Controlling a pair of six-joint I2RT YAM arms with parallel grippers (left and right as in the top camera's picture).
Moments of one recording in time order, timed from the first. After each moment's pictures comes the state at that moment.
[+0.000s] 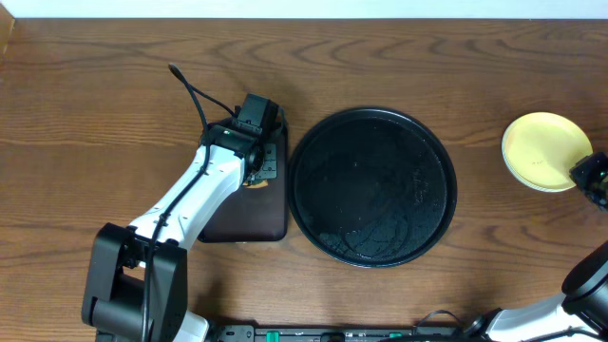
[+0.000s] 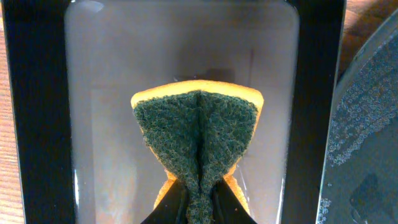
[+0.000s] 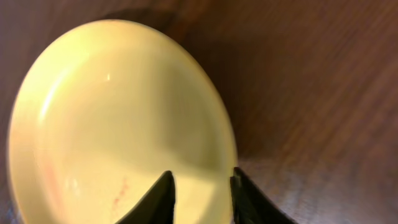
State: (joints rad) left arm -0.34 1.67 1.12 -0.73 -0.14 -0.36; right arm -0.73 1.80 1.08 -0.31 -0.20 0.24
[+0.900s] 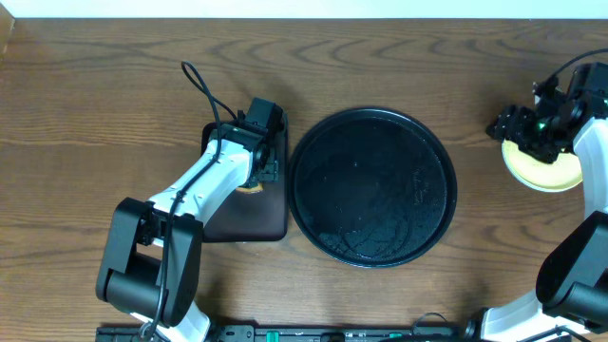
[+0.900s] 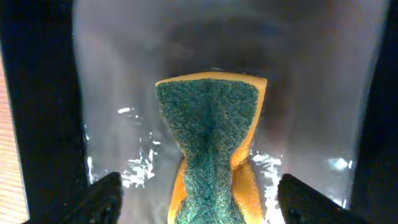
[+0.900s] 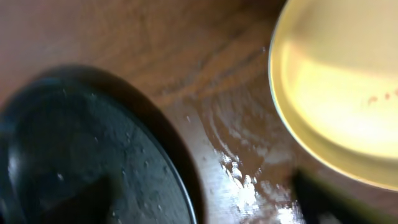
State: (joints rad) left arm -0.34 1.78 1.12 -0.71 -0.25 -0.33; right arm -0.34 1.77 1.40 -0.92 -0.32 0.08
